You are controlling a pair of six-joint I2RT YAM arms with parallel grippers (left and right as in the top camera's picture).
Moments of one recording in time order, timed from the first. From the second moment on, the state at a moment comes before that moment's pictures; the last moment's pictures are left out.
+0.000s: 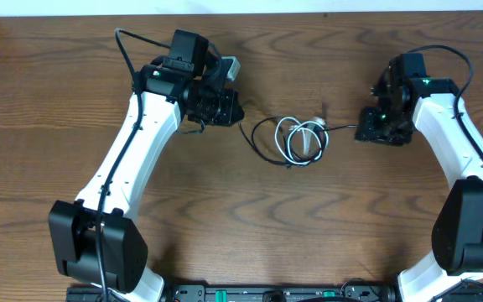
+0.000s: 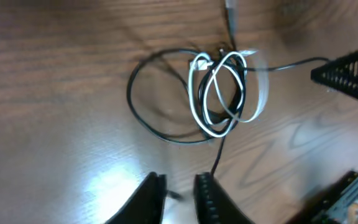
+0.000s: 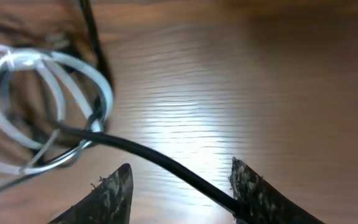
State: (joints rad) left arm -0.27 1.73 1.52 -0.97 0.47 -0.11; right arm 0.03 1.79 1.33 -0.97 -0.19 0.15
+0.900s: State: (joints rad) left arm -0.50 1.95 1.52 -0.74 0.44 -0.14; right arm 0.02 1.79 1.33 -0.87 -0.23 0.32
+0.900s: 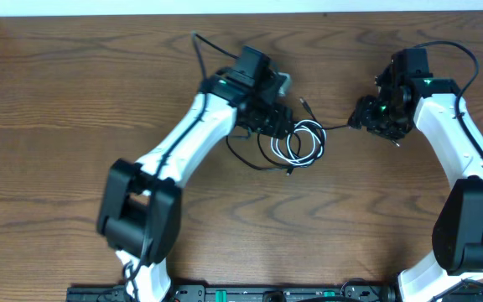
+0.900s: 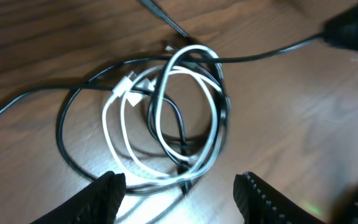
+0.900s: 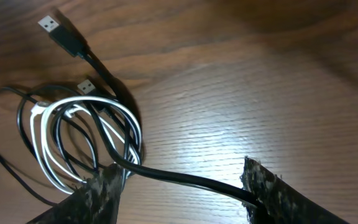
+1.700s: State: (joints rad) left arm -0.59 2.15 1.52 -0.61 0.32 -0.15; right arm 0.02 1.79 1.33 -0.88 -0.22 0.29
